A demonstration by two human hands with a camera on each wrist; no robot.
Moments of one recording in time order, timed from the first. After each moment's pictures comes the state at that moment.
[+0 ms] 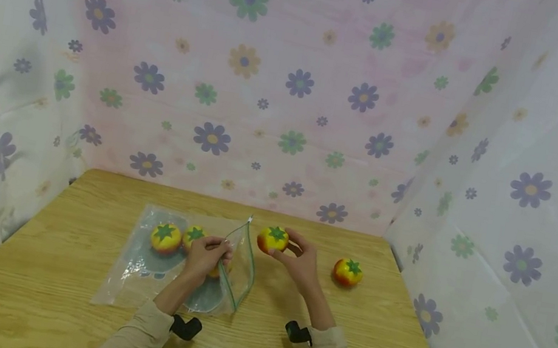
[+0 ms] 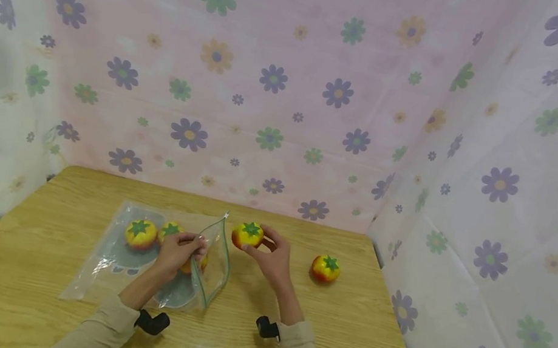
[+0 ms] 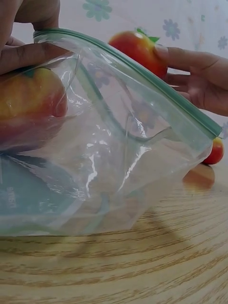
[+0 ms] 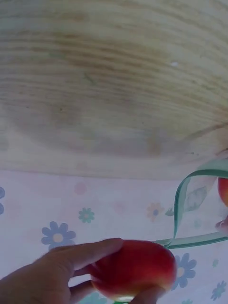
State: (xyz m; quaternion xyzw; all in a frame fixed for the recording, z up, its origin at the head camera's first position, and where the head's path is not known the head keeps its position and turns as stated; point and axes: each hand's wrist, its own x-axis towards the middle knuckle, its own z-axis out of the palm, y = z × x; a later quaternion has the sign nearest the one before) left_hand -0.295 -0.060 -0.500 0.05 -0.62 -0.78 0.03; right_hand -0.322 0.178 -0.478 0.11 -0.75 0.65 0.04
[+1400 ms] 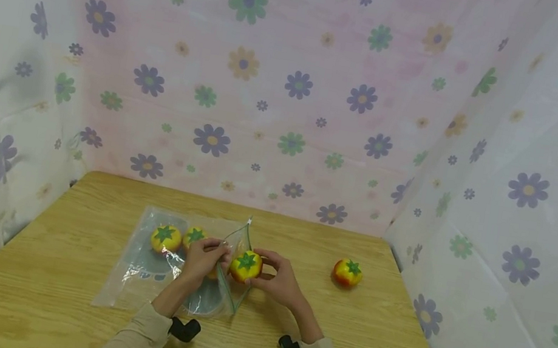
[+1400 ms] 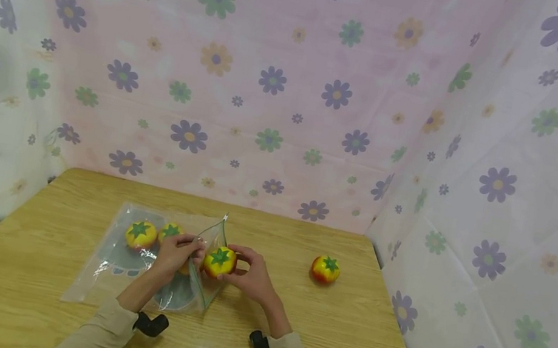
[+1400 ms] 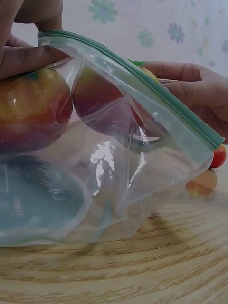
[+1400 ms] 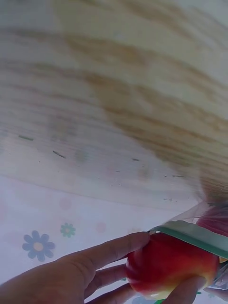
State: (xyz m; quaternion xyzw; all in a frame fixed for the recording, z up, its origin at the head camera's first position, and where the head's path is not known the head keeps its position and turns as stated) left_hand -0.288 -0.066 -0.502 0.05 -0.66 -0.75 0.04; right_hand -0.301 0.160 -0.506 0.28 -0.77 0.57 -0.05
